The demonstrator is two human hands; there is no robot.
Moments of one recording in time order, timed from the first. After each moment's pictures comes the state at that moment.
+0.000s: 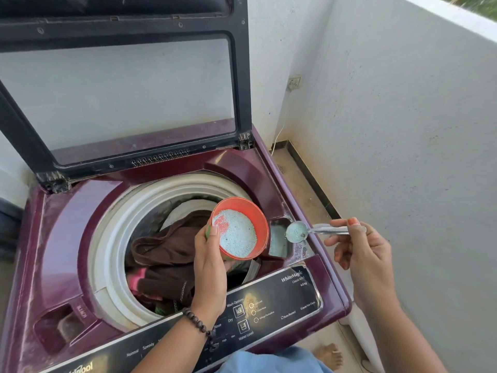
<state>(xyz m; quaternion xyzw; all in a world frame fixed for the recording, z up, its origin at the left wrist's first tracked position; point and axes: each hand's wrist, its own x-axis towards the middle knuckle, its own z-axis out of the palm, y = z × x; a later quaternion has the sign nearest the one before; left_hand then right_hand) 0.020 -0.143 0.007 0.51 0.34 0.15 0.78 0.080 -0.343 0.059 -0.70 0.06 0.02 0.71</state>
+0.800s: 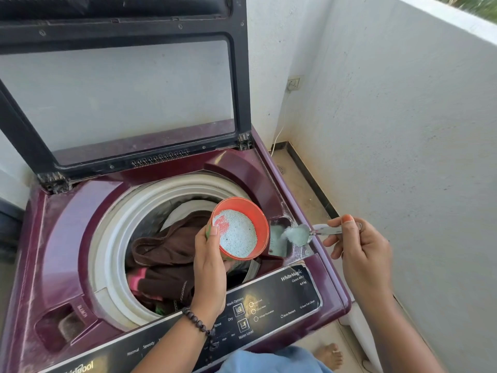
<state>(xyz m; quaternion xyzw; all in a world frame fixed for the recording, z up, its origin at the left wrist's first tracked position) 0.017 -0.145 0.007 0.51 0.33 0.14 0.78 0.074 -0.339 0.065 -0.83 -0.01 -0.08 0.55</state>
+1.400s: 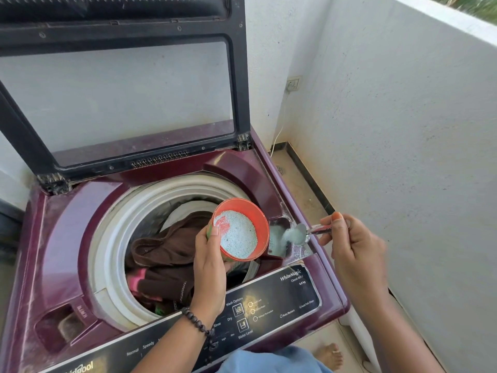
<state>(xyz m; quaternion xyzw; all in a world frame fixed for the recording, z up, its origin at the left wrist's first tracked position) 0.017 -0.144 0.006 0.52 0.32 0.14 0.78 0.073 -0.332 0.065 -0.88 -0.05 -0.09 0.46</state>
